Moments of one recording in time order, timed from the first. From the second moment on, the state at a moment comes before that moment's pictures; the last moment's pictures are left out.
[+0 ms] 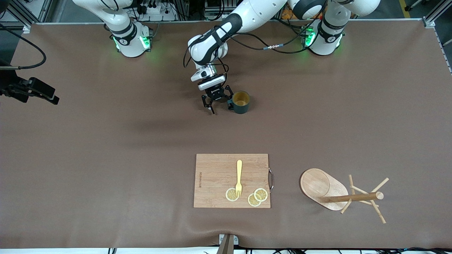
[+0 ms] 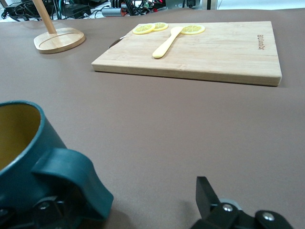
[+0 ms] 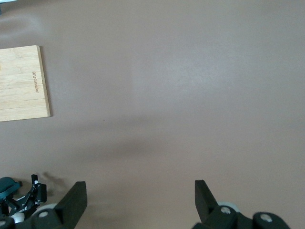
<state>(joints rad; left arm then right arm) -1.00 0.92 -0.30 -1.54 1.31 1.81 -2.28 -0.01 0.07 0.02 -1.42 0.04 1.51 0.11</state>
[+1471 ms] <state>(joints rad) -0.98 0.88 -0.30 -1.44 1.30 1.80 -2.27 0.00 0.07 0.02 -1.42 0.04 1.50 0.11</state>
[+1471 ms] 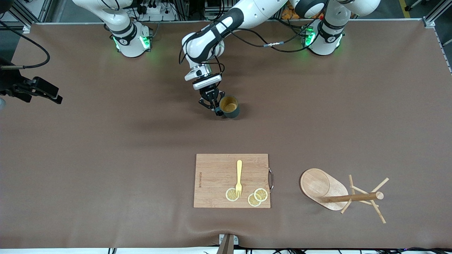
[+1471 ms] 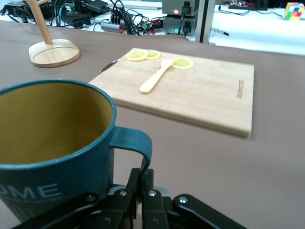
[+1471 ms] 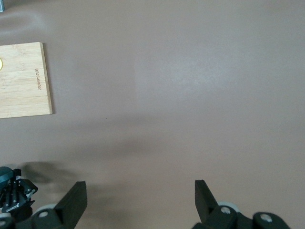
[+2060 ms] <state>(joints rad) -0.85 0.82 -0.30 -1.34 1.19 1.81 -2.10 0.00 0.07 0.02 -1.42 0.04 1.51 0.11</state>
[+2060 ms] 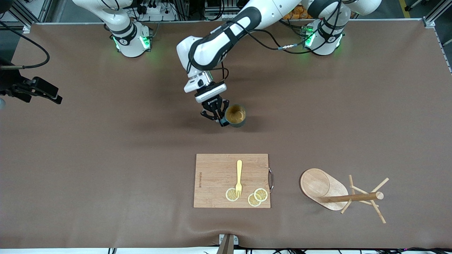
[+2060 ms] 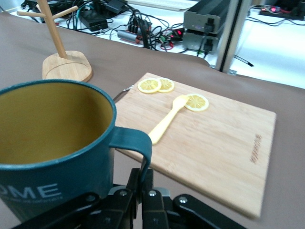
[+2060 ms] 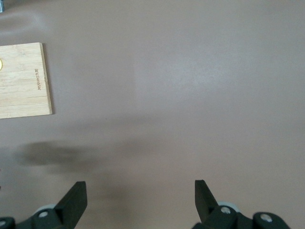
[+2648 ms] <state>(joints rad) -0.68 0.72 -0.30 -1.27 0.99 1.89 -1.91 0.00 0.07 0.02 -1.42 0.04 1.50 0.11</state>
